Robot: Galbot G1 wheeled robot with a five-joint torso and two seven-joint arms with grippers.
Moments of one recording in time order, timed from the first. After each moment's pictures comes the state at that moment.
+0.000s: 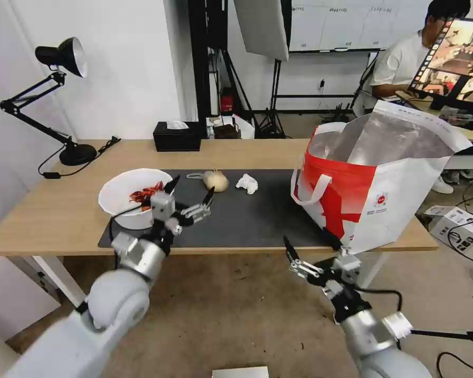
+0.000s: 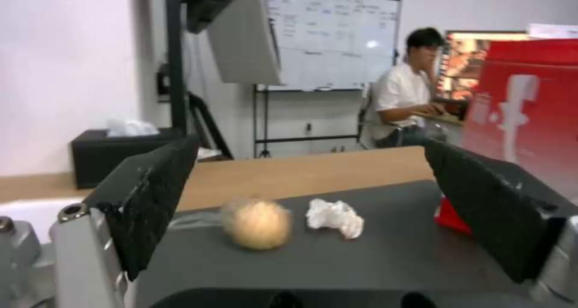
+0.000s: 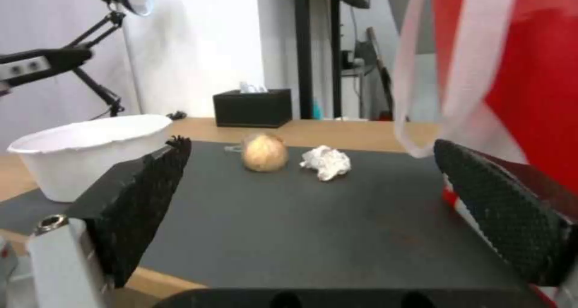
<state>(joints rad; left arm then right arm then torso) 1.23 -0.96 -0.25 -2.12 -0.53 -0.04 -0.17 -1.55 1.07 0.34 2.21 0.40 0.10 0.04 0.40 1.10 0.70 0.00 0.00</state>
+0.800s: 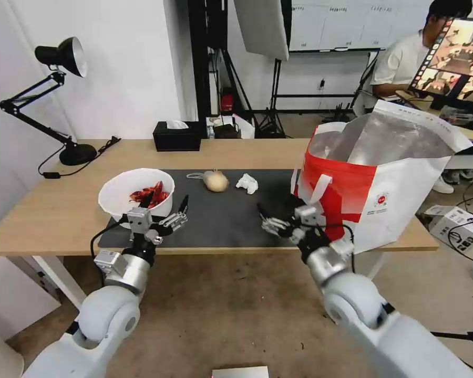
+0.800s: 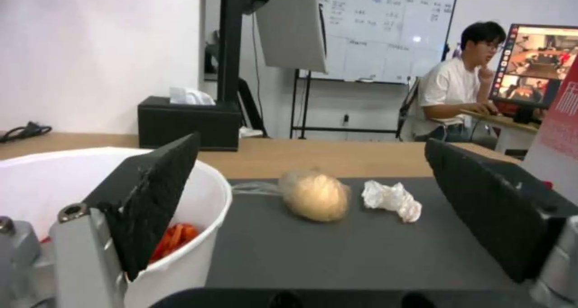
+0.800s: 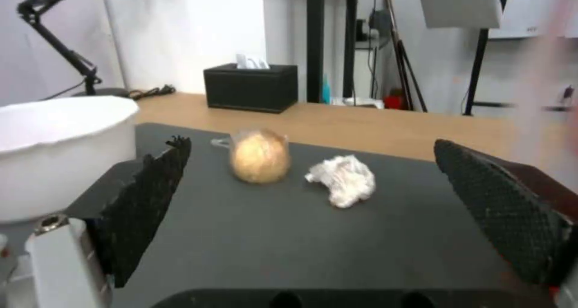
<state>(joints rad) 1.29 -0.99 -0.34 -2.09 -0.56 -0.04 -0.18 -0.93 0.97 -0.07 1.96 0.60 -0.11 0.30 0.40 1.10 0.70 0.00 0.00</state>
